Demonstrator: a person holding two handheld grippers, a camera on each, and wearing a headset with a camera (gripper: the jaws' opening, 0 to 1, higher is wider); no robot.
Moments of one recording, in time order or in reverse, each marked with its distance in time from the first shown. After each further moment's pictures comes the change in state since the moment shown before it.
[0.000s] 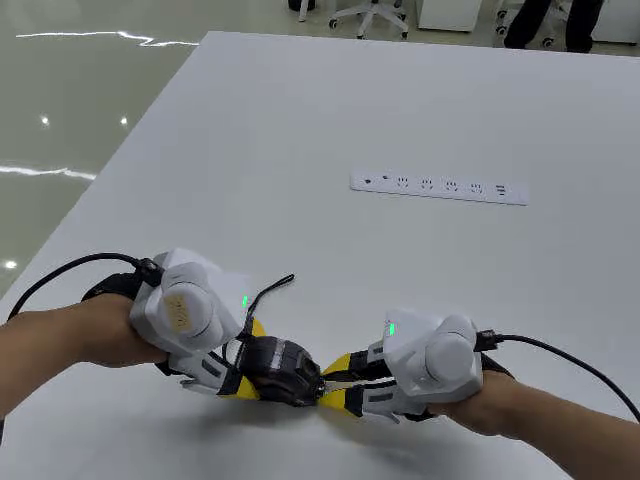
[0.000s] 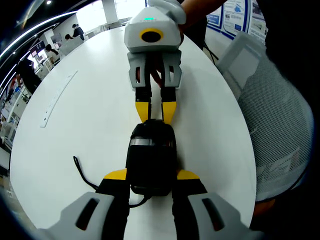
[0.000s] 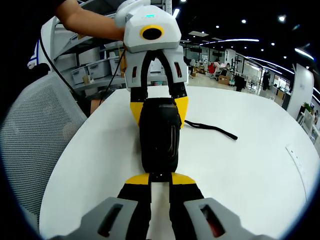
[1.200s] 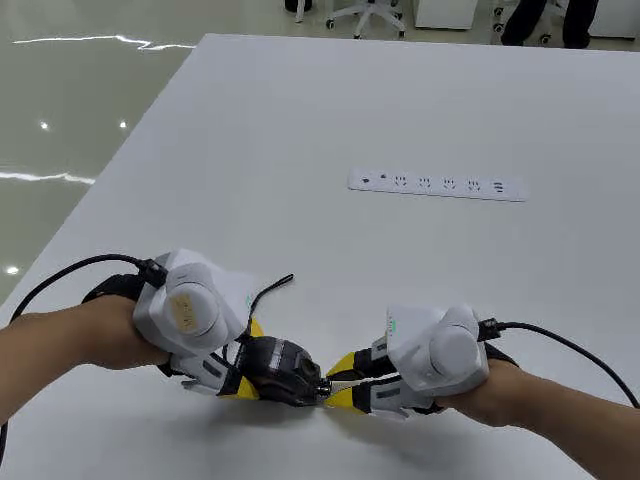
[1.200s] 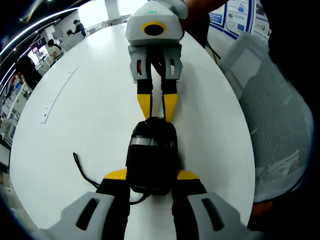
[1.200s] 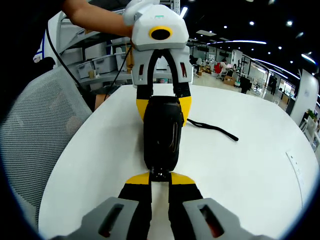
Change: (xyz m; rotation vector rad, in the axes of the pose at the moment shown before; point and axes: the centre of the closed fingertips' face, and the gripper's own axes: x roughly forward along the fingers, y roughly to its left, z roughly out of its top) left arm 0.000 0.000 -0.003 -0.022 0.029 0.002; right arm -0.008 0.000 -0.003 -0.037 0.021 0.030
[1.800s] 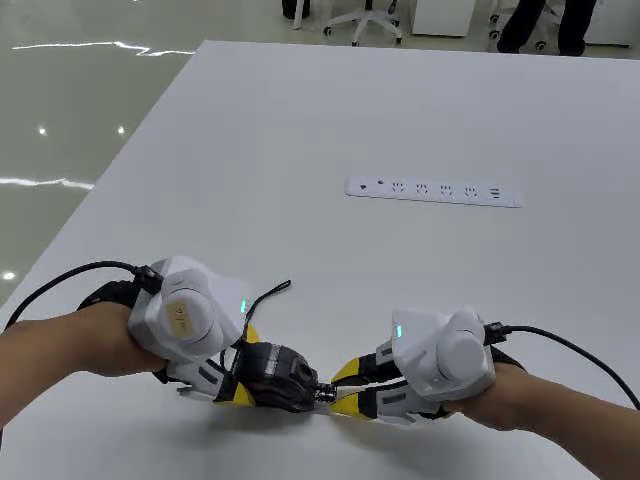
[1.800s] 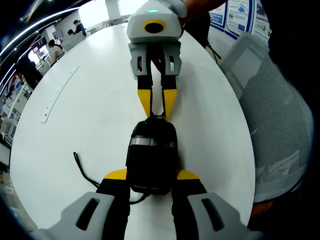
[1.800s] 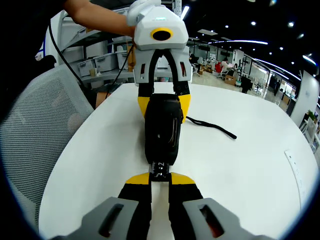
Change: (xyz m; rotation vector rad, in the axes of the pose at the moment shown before) left arm -0.001 0.000 -0.001 -0.003 -0.001 0.005; right arm -0.008 0.000 -0.004 -0.011 0.013 0.003
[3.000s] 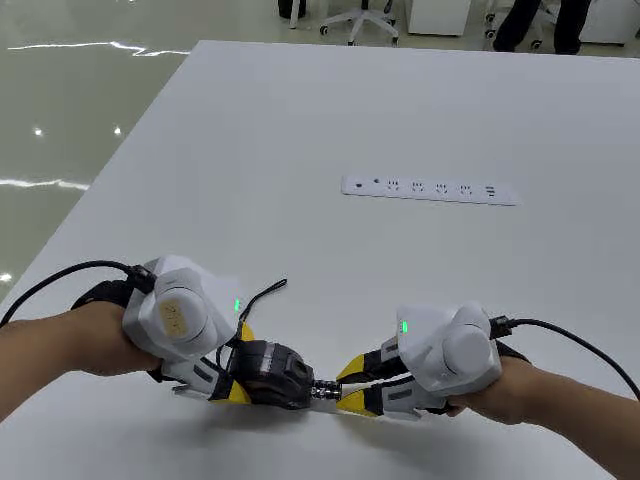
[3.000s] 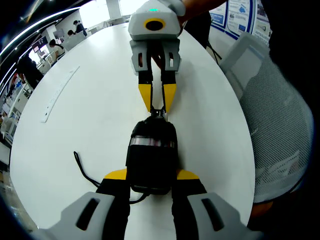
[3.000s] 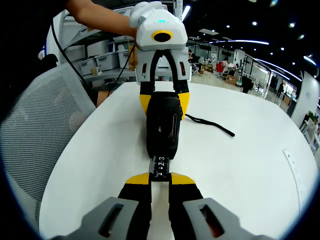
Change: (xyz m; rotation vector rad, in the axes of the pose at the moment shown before) left arm -0.001 0.000 0.000 -0.006 -0.001 0.003; right arm -0.008 0.001 -0.005 -0.008 0.008 0.007
